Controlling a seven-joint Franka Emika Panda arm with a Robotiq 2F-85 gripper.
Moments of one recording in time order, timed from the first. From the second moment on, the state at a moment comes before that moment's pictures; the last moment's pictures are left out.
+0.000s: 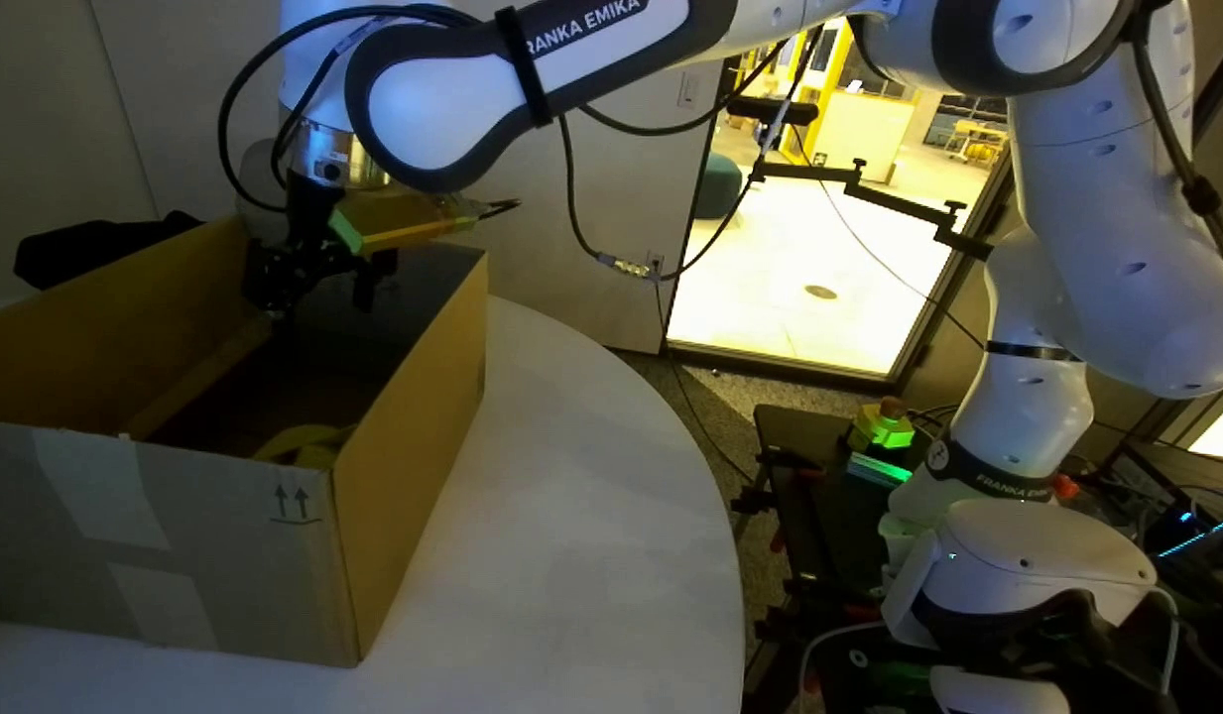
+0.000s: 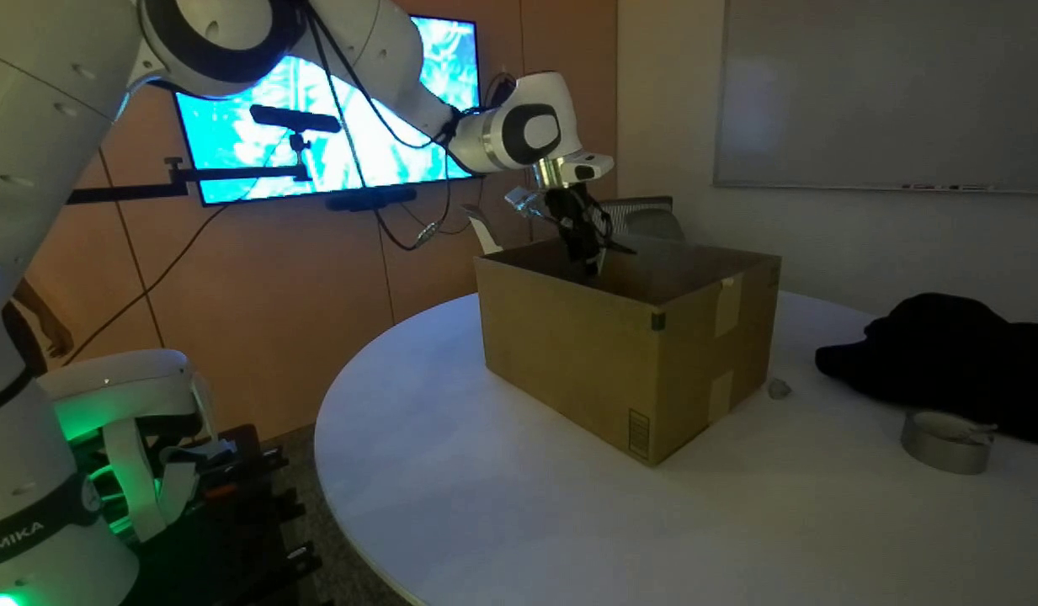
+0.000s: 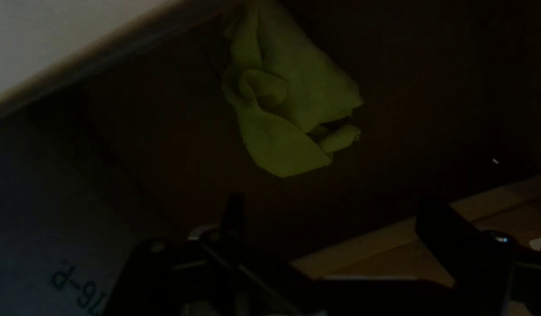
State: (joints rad) arm 0.15 0.63 -0.03 -1.41 -0.08 2.29 0.52
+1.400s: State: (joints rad) arm 0.09 -0.34 0.02 -2.36 -0.05 1.97 0.41
